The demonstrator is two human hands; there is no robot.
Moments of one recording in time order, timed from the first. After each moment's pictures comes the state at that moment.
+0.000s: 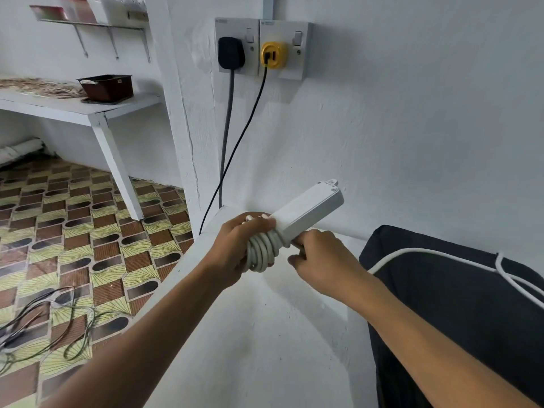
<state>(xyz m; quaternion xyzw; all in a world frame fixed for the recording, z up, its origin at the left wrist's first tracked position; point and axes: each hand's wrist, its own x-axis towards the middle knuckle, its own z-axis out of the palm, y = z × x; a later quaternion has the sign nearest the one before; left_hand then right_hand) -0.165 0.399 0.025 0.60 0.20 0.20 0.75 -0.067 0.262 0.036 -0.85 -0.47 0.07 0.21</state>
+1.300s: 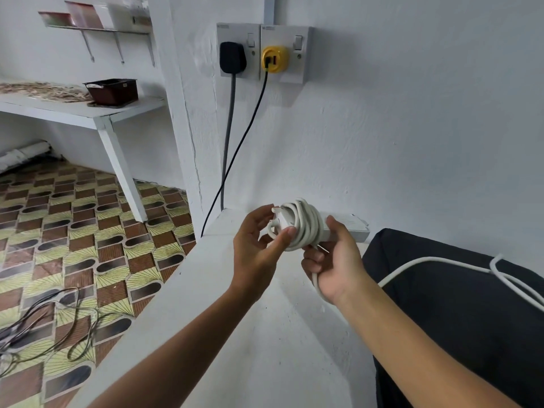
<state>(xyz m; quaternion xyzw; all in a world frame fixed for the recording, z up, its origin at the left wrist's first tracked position) -0.143 0.363 0.001 0.61 0.15 0.45 0.64 -0.065 0.269 0.037 -0.42 0.08 0.40 0.81</state>
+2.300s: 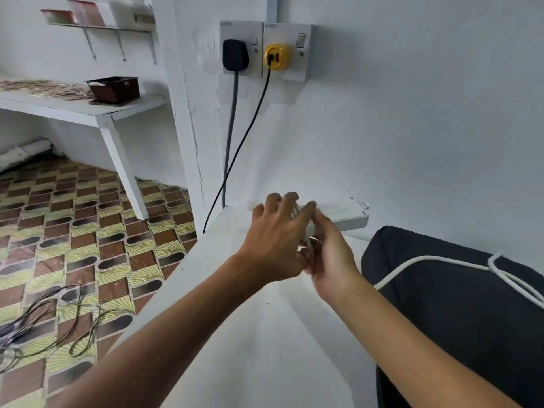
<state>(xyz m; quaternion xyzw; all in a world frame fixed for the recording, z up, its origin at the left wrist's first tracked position) -0.140 0.368 0.038 0.96 0.11 0.25 -0.01 -0.077 0.275 0.037 -0.55 -0.01 0.36 0.75</state>
